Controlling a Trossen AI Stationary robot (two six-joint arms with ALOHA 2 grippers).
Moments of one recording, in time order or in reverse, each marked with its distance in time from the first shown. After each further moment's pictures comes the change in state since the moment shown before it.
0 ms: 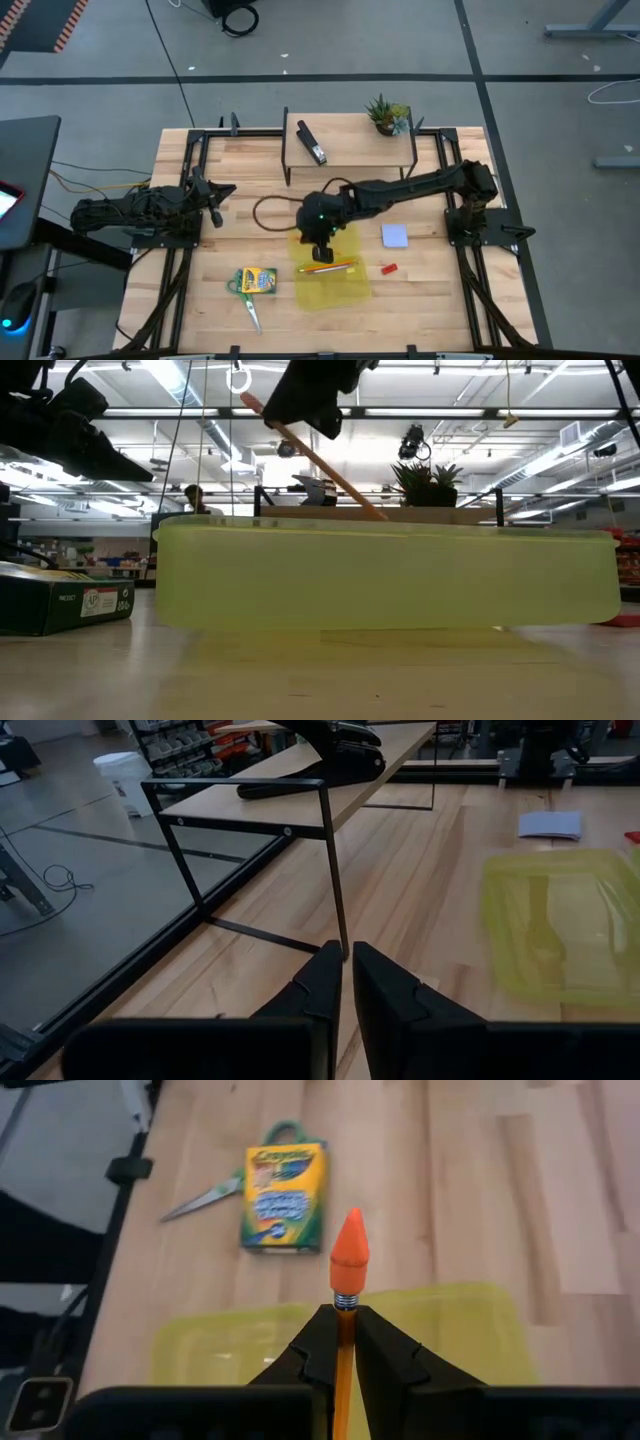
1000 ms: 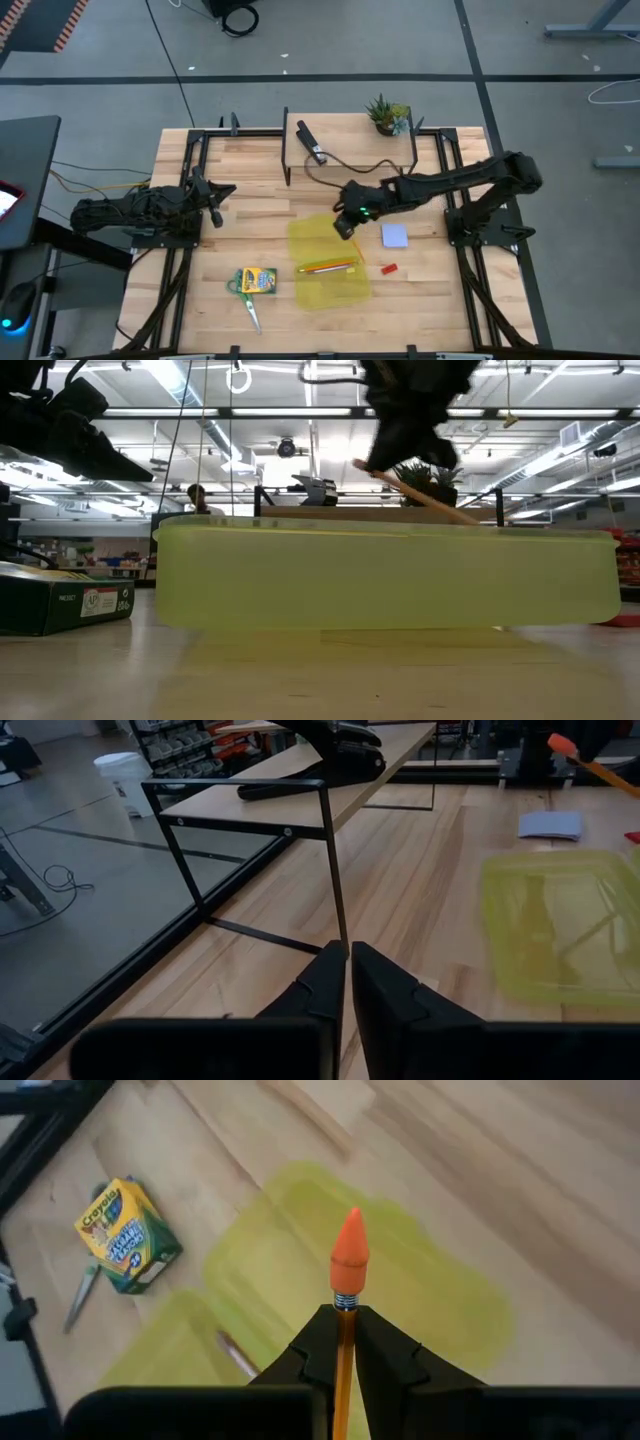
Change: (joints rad) left arm 0.000 0.000 0.000 -0.001 0.000 0.000; right arm -0.045 -0.342 -0.464 0.048 0.267 0.646
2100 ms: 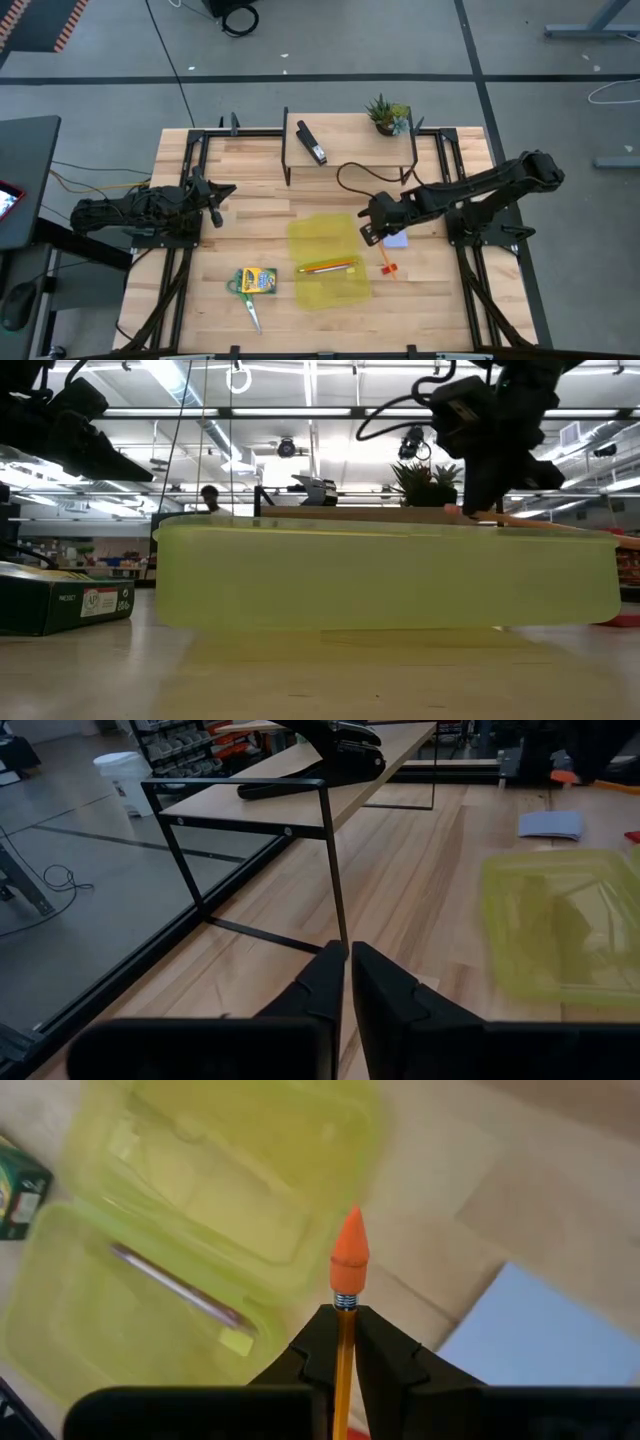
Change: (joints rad) left arm 0.000 0.000 0.000 0.001 0.000 0.000; right arm 0.085 -0.193 -0.283 -0.127 -0.031 0.362
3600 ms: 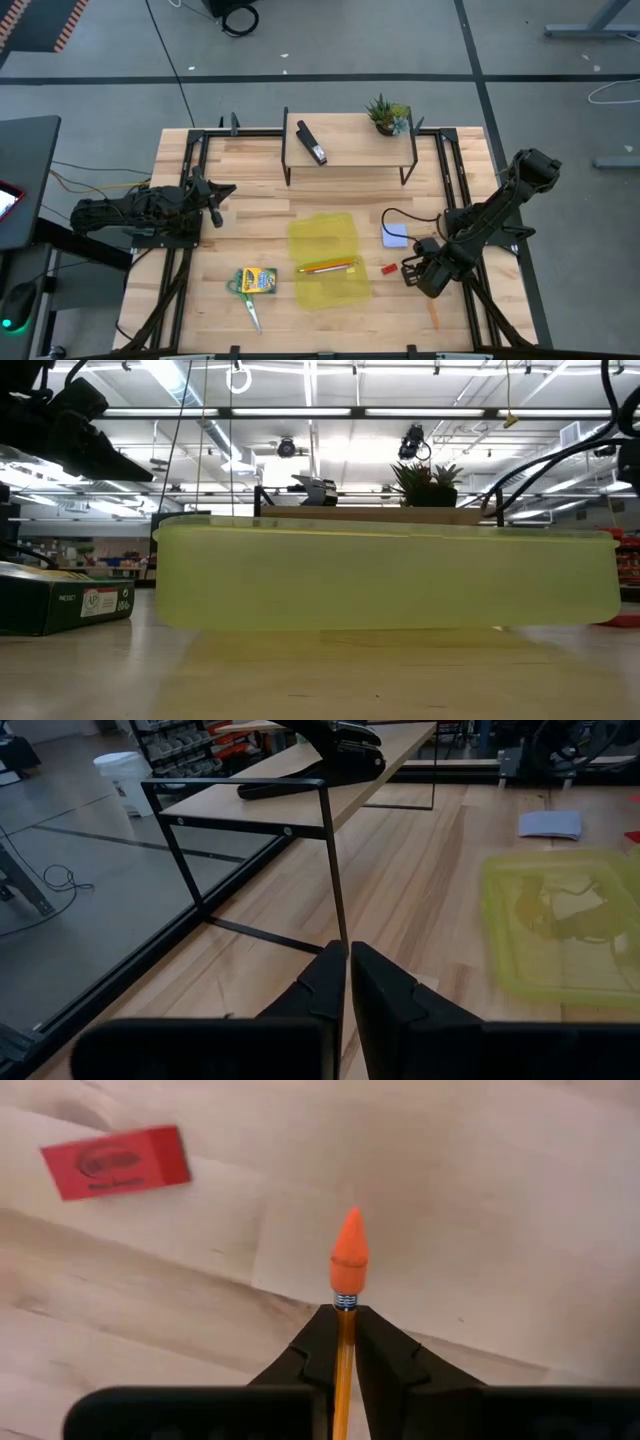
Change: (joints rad) left arm 0.000 0.000 0.000 0.000 0.000 0.000; right arm 0.616 0.002 -0.252 -0.046 -0.074 0.958
